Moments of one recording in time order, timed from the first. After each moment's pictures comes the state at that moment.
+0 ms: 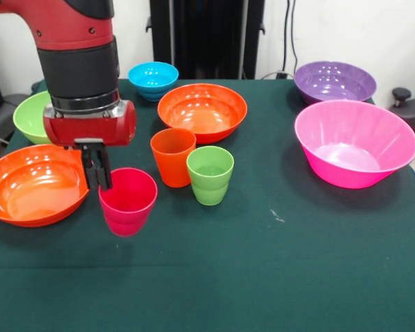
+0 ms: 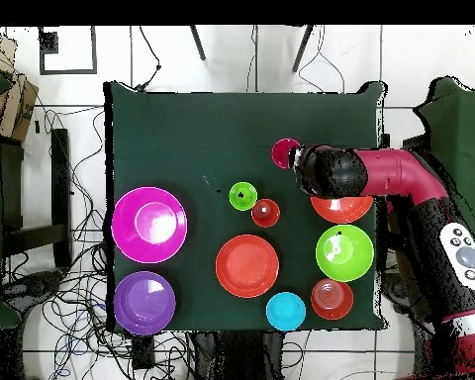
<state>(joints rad) -0.89 -0.51 0.74 1.45 -0.74 0.70 1.87</state>
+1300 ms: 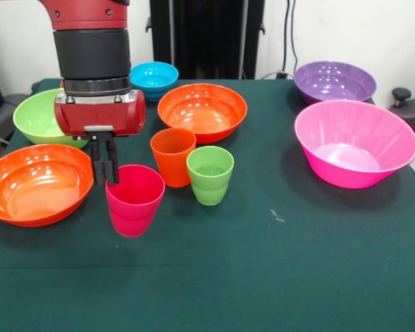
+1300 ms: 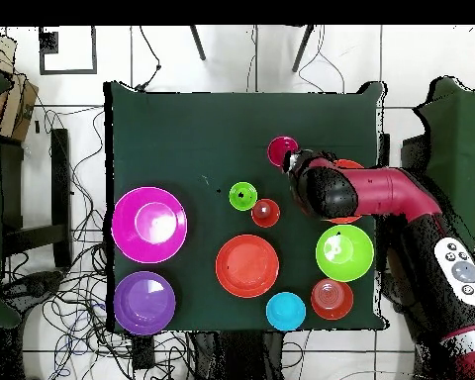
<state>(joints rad) -0.87 -0.58 0.65 1.57 -0.70 0.43 1.87</state>
